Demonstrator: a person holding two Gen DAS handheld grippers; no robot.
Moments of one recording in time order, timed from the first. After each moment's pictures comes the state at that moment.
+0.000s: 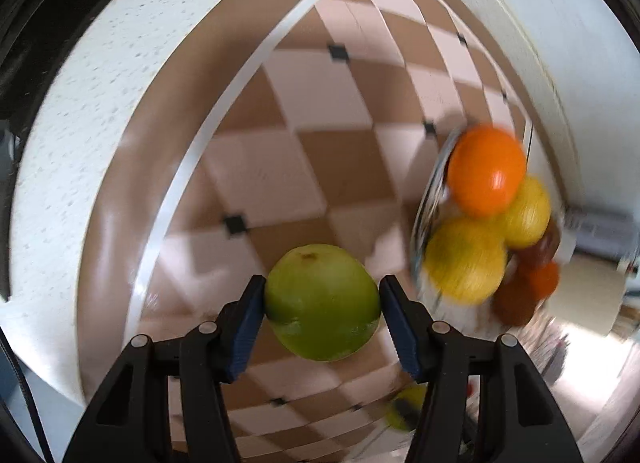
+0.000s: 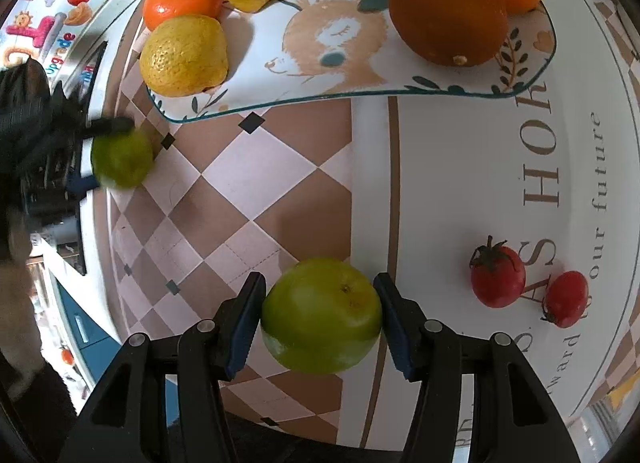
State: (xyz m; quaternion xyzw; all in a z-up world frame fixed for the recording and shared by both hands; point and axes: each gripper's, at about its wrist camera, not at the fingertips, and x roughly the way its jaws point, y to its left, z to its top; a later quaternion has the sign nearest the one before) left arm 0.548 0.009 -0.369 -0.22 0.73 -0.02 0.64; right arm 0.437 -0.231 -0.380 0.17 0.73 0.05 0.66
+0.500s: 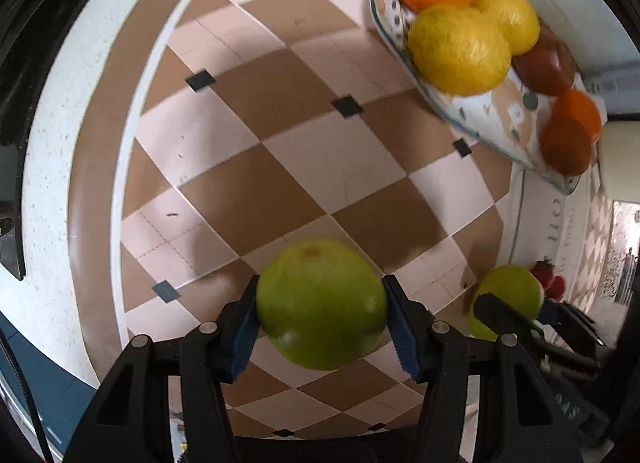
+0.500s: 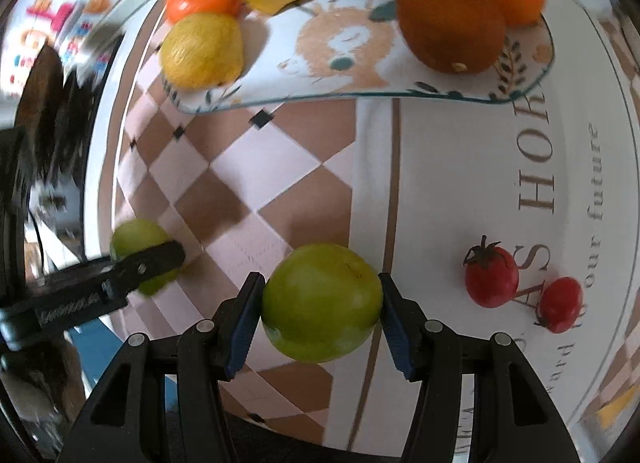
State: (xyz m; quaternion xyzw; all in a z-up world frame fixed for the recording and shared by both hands) left arm 0.468 -0.046 -0.376 -0.06 0.75 -0.06 0.66; right arm 0.426 -0.228 -0.370 0.12 0.72 0.08 0.68
